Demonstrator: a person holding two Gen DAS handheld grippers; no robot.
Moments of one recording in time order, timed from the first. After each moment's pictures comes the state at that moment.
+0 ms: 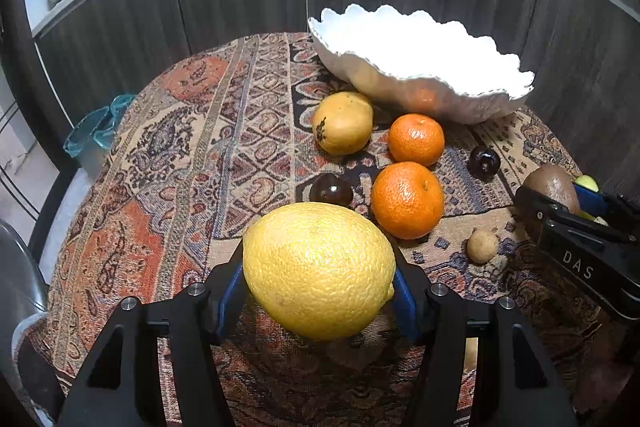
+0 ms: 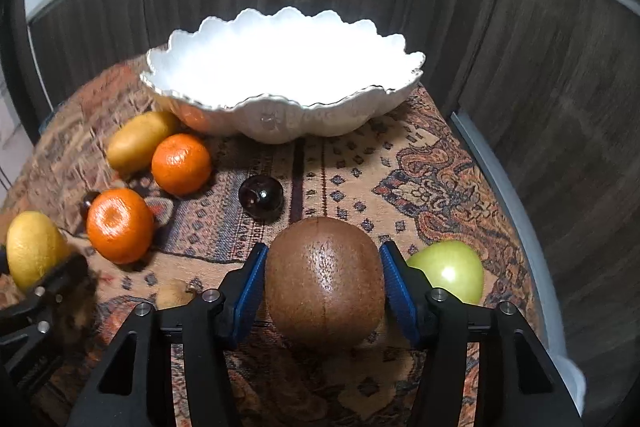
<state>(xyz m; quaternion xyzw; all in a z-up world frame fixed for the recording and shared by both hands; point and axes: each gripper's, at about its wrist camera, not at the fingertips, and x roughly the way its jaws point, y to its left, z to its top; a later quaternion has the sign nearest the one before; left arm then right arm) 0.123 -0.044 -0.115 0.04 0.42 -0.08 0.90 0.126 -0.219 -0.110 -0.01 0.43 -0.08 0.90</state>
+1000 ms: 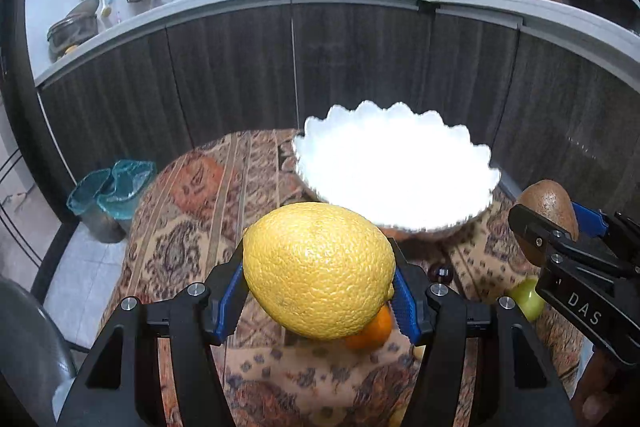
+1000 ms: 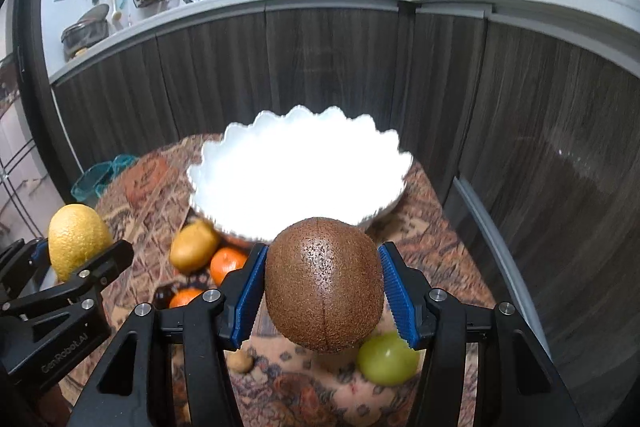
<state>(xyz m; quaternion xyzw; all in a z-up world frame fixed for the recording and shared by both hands) 0.145 -0.062 -0.021 0.04 0.33 -0.09 0.94 0.119 -0.225 -0.023 0.02 0.33 -0.05 0.94</state>
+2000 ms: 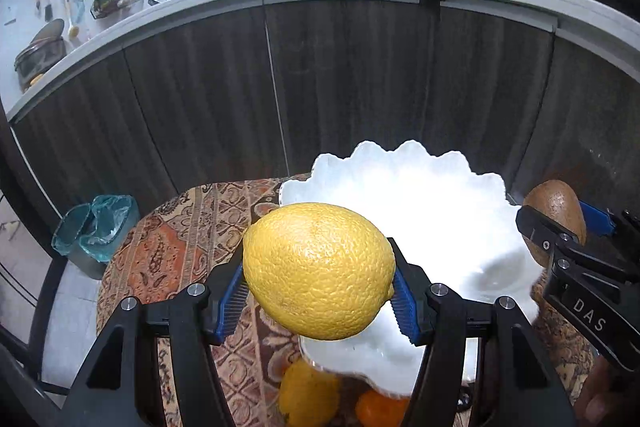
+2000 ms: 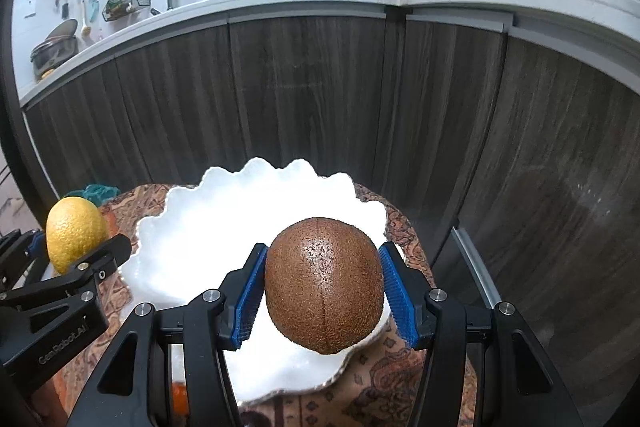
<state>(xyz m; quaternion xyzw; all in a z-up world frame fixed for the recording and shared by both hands) 0.285 -0.111 -0.017 0.07 0.34 -0.11 0.93 0.243 -0.267 -0.015 0.03 0.33 -0.08 0.94</state>
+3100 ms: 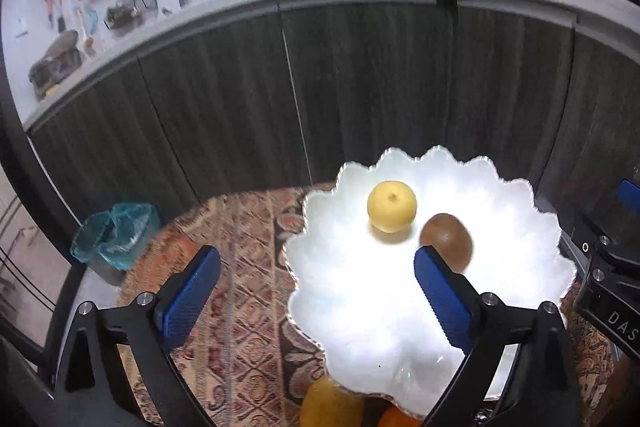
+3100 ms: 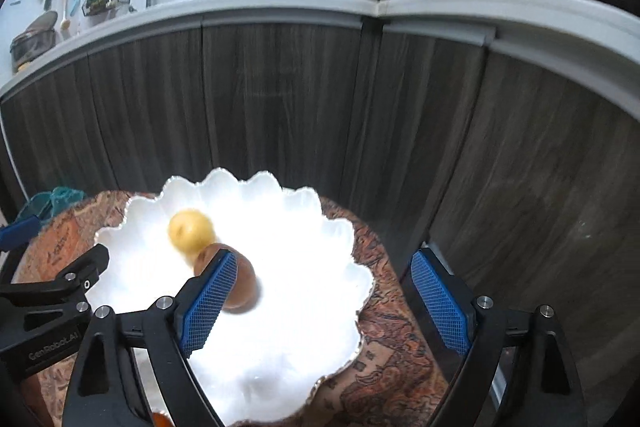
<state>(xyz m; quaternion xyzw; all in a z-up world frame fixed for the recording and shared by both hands) 0.289 -0.108 -0.010 0.09 0.32 -0.07 0.94 0.248 -0.271 -0.010 -0.01 0.30 -0.14 0.94</state>
